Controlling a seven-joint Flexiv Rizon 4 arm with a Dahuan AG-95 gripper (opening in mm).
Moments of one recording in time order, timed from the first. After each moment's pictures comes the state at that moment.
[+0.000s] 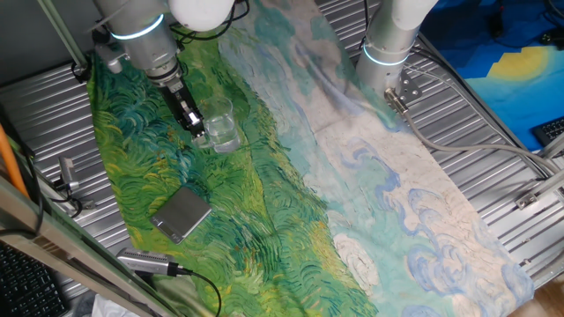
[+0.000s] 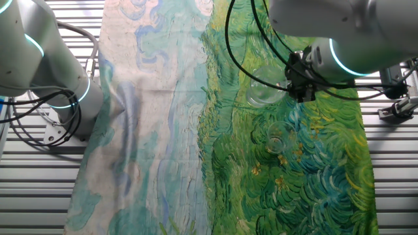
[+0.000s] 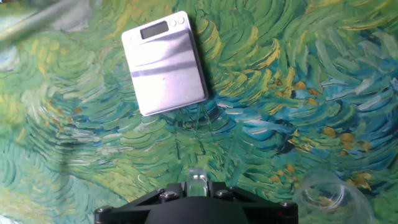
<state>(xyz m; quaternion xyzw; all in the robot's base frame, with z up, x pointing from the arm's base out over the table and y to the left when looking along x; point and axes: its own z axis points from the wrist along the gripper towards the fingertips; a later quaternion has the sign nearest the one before) 0.563 0.011 0.137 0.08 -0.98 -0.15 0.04</state>
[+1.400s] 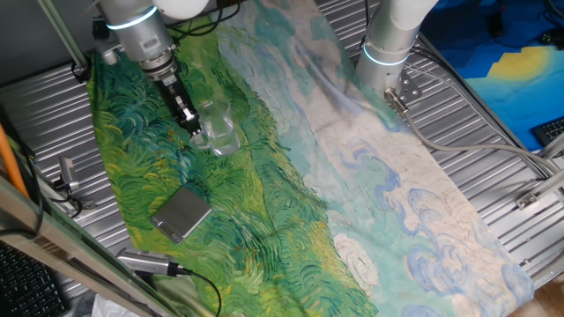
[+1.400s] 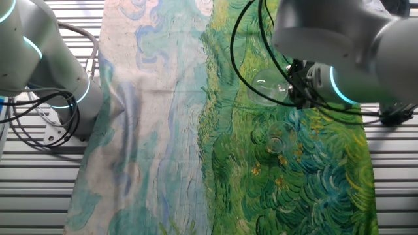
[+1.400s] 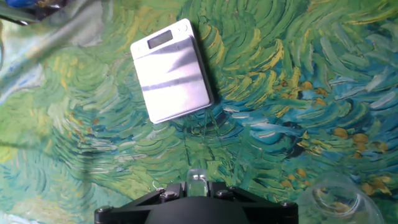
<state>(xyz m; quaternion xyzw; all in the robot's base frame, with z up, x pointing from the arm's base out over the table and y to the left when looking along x) 0.566 0.010 0.136 0.05 -0.97 -0.22 0.03</state>
